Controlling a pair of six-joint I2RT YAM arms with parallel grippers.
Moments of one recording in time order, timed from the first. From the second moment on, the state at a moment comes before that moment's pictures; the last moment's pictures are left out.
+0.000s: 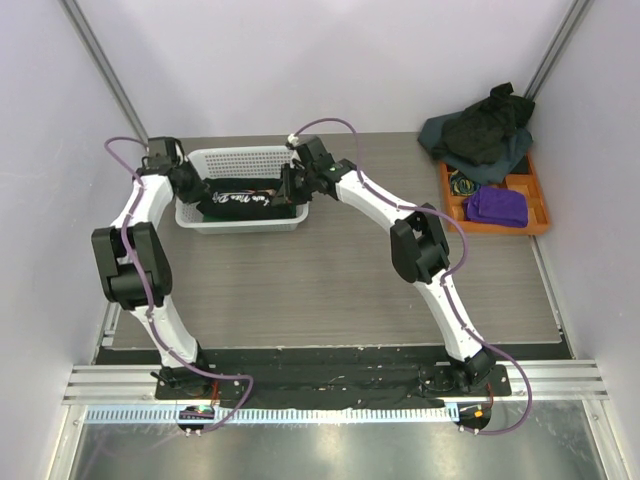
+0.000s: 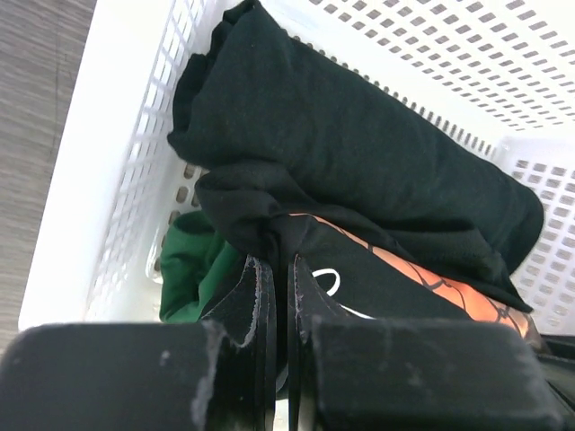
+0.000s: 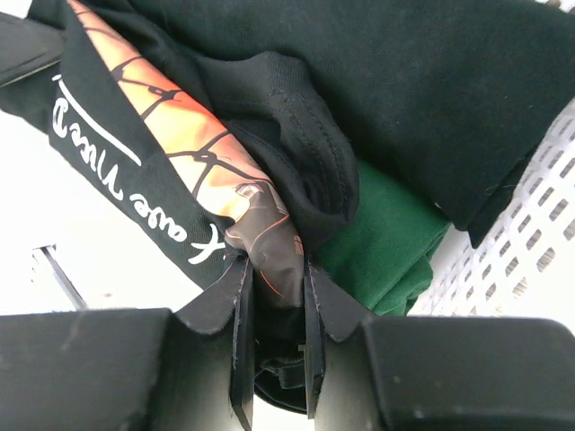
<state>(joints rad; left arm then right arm) 0.14 1.85 1.48 -0.51 0.18 -0.44 0.66 2.43 2.20 -0.49 -0.36 0.53</state>
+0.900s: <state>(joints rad) 0.14 1.85 1.51 -0.50 0.14 -0.42 0.67 2.37 2.17 -0.51 -0.24 0.54</state>
